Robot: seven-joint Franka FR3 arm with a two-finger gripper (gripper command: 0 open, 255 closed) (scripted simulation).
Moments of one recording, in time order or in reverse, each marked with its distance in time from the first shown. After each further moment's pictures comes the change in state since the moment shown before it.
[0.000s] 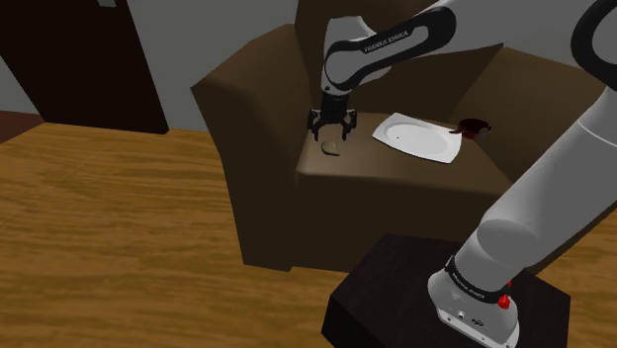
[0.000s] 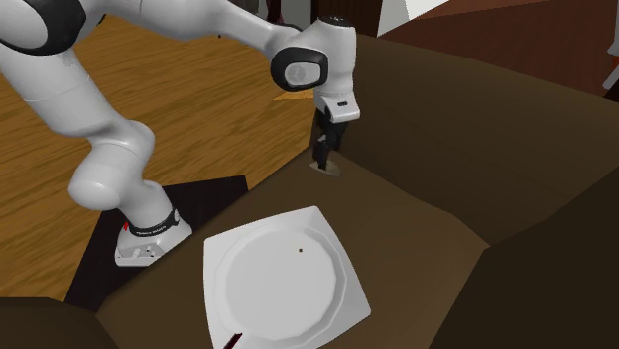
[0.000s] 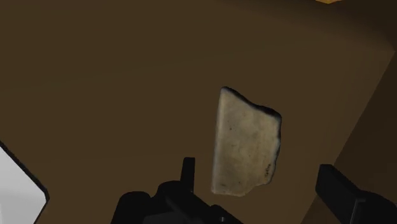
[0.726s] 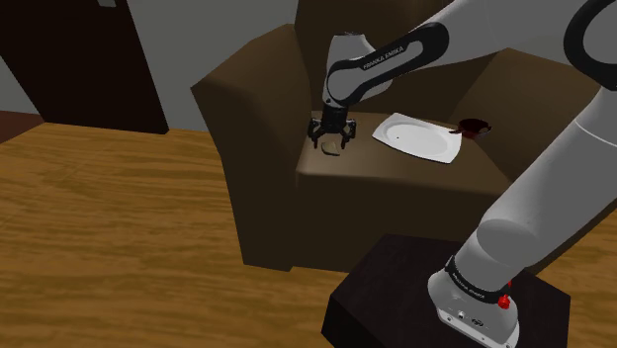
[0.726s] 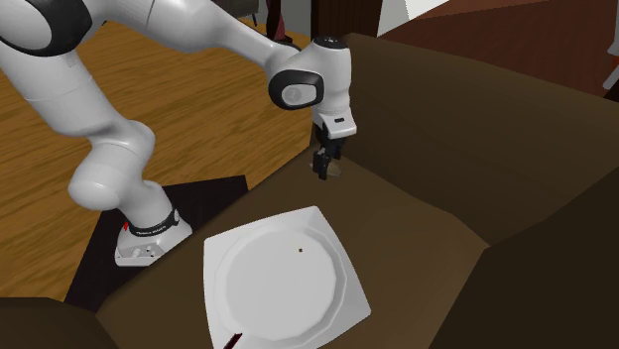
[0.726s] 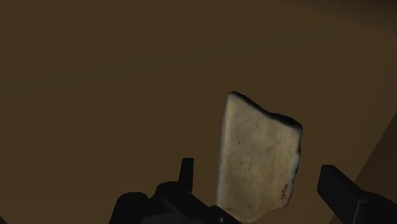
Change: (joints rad) arm -0.005 0.020 -0.008 -0.081 0.015 0.140 -0.012
